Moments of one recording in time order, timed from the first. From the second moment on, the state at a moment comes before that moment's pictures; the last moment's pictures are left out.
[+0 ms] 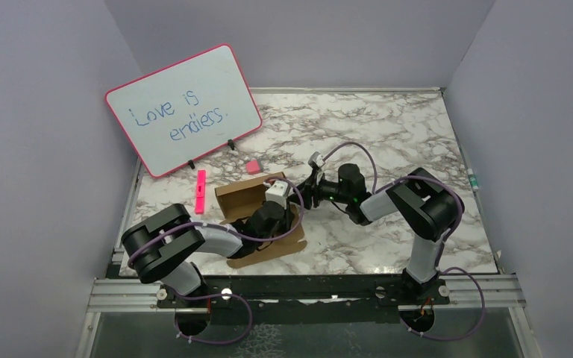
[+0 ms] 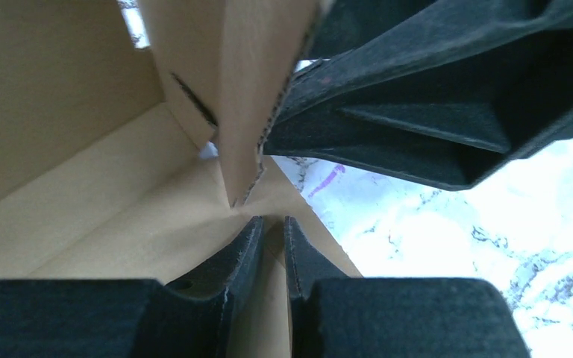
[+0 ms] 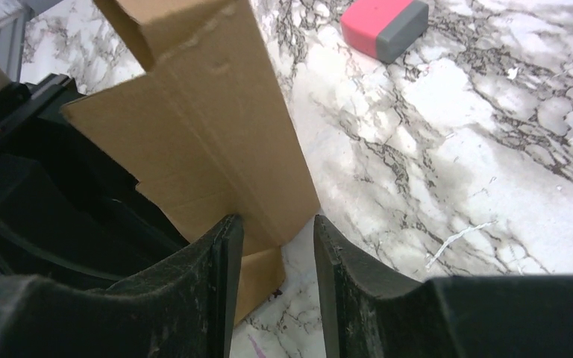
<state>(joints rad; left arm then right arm) -0.97 1.53 0.39 0.62 -0.30 -0.54 0.62 1.86 0.62 1.02 -0.62 0.13</state>
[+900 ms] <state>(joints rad) -0.96 0.93 0.65 0.02 -0.30 -0.46 0.63 1.88 0.63 1.07 -0.63 0.10</state>
